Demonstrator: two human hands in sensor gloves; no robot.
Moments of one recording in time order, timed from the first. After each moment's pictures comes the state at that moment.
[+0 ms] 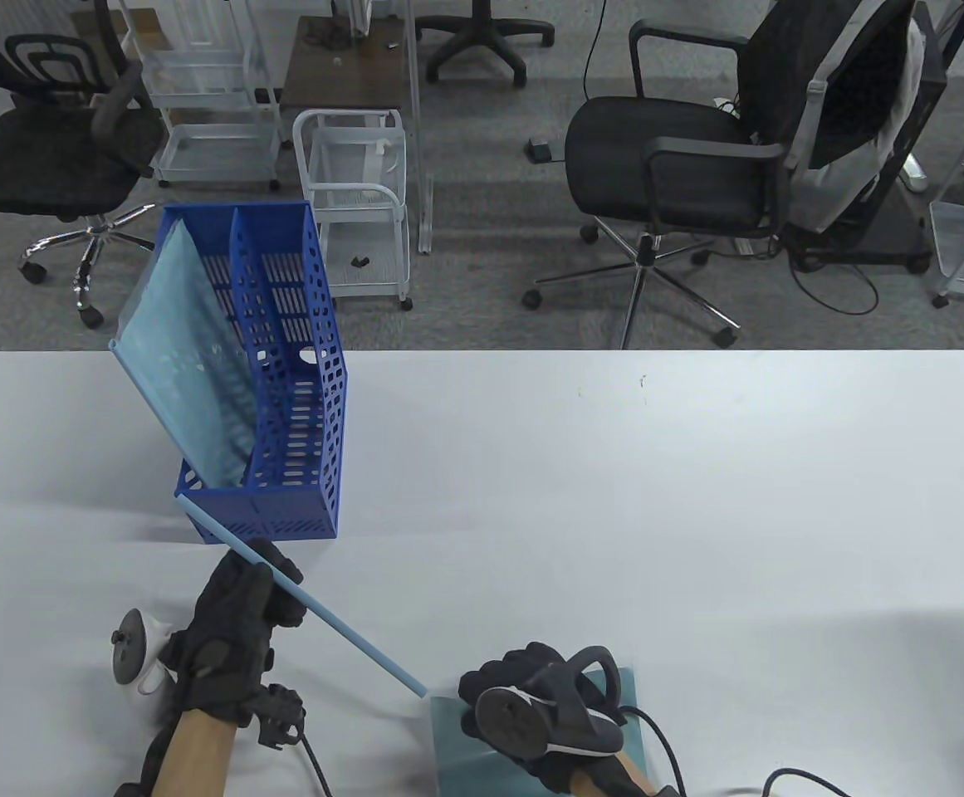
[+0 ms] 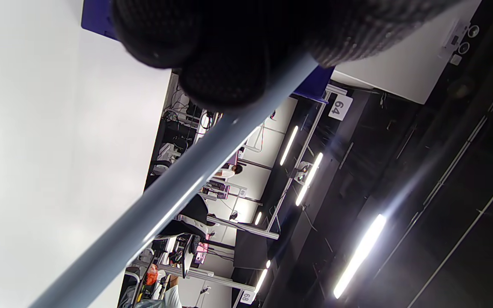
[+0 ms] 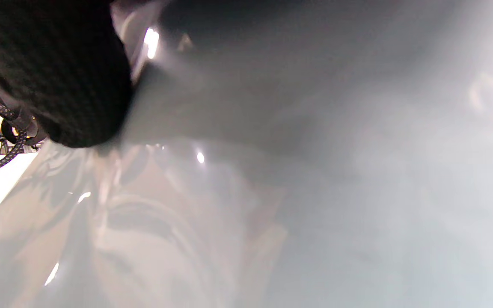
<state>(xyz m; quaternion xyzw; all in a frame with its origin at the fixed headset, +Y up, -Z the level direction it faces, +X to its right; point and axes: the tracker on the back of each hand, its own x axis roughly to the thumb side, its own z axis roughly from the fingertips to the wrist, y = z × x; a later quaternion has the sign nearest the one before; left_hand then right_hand) -0.299 -0.774 -0.274 0.00 -0.04 0.81 0.58 0.038 -0.733 -0.228 0.32 -0.05 0.95 0.06</state>
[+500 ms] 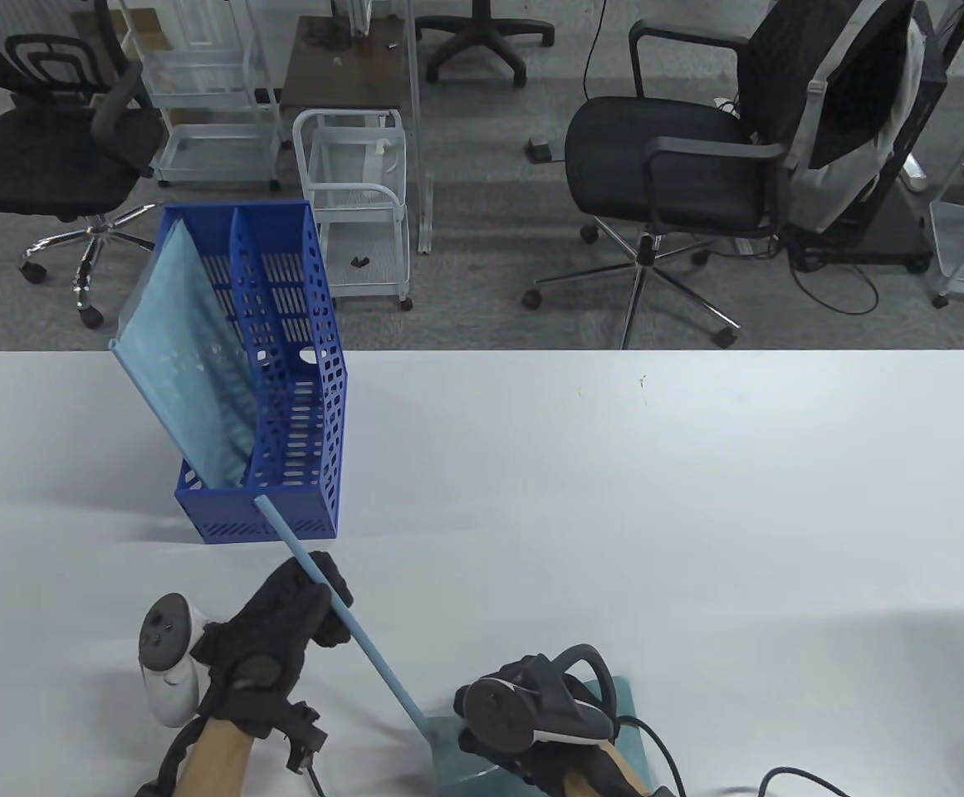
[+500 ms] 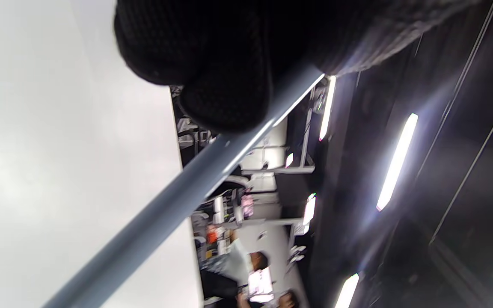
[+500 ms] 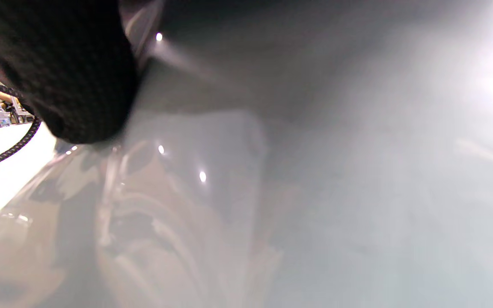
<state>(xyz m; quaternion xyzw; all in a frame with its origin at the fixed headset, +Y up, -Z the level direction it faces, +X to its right) -0.249 -0.745 -0.270 -0.05 -0.12 0.68 0.73 0.030 -0.737 -0.230 0.33 0.05 0.94 0.06</state>
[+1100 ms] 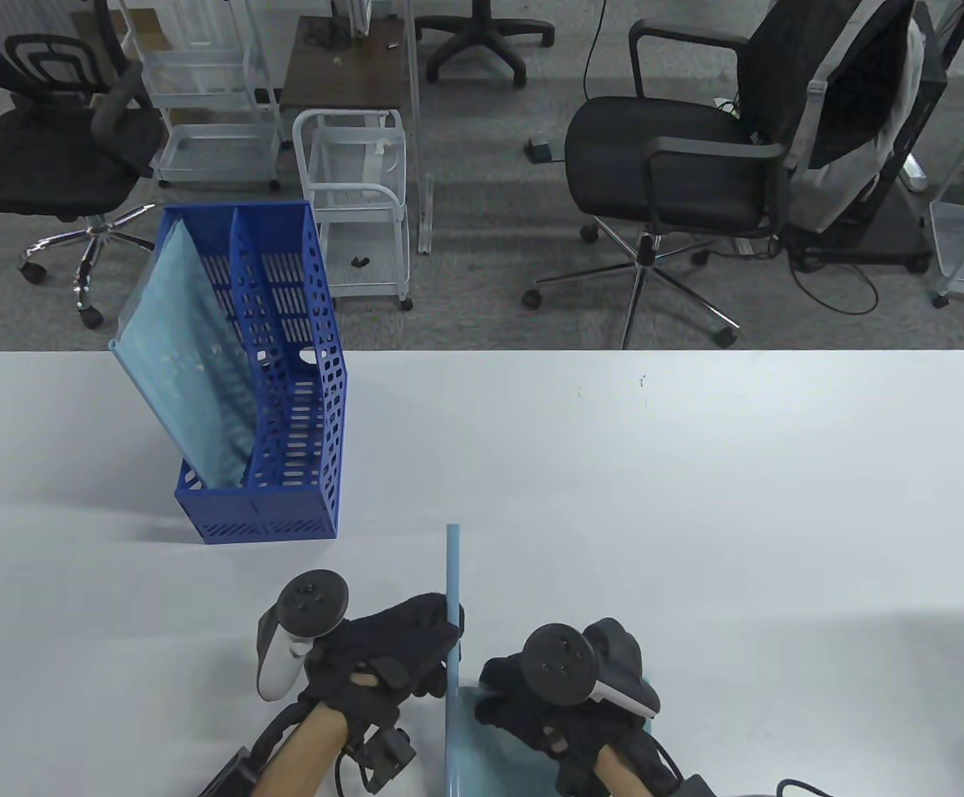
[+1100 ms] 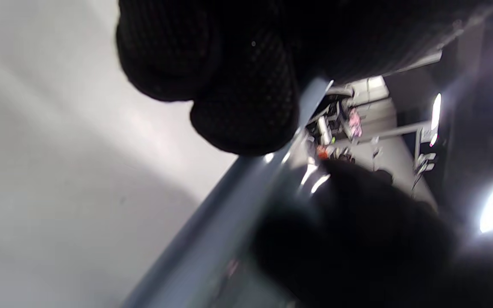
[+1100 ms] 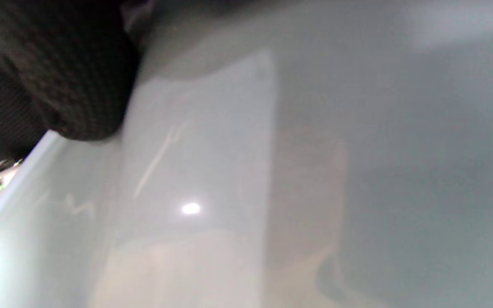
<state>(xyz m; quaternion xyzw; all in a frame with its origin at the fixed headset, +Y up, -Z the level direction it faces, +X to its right) -0.154 -0.756 -0.278 -0.25 -0.11 0.52 0.81 0.081 -0.729 -0.256 0.22 0.07 0.95 0.23</state>
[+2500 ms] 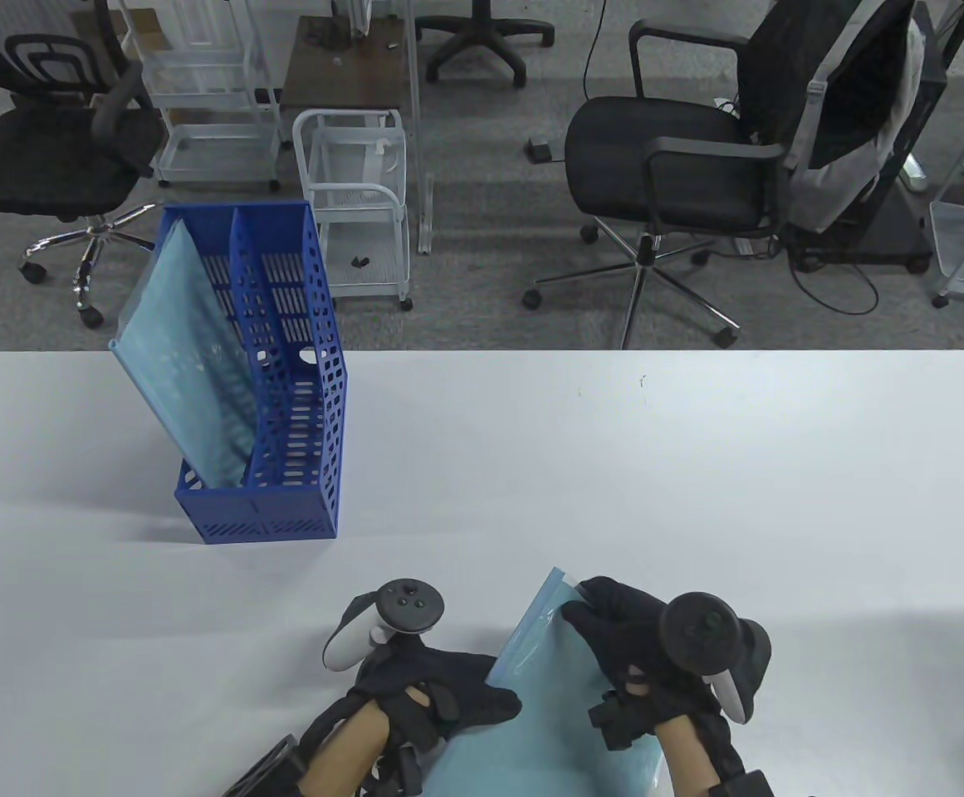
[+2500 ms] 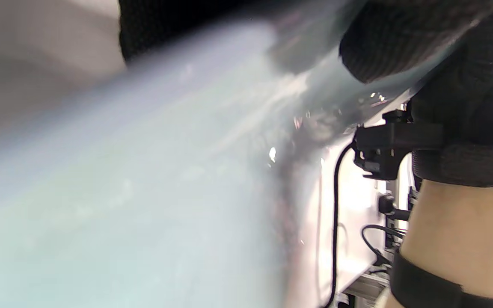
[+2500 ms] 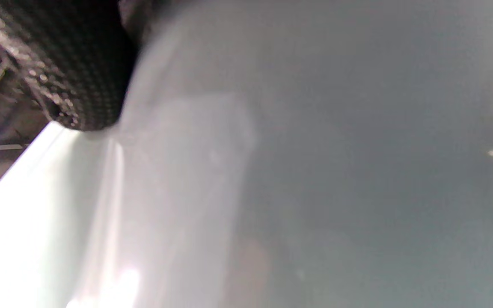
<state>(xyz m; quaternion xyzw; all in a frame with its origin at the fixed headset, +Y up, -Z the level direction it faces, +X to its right) -0.102 -0.791 -0.279 -0.49 -0.19 0.43 0.73 0.171 -0.718 -0.273 0.05 -0.10 0.91 0.41</state>
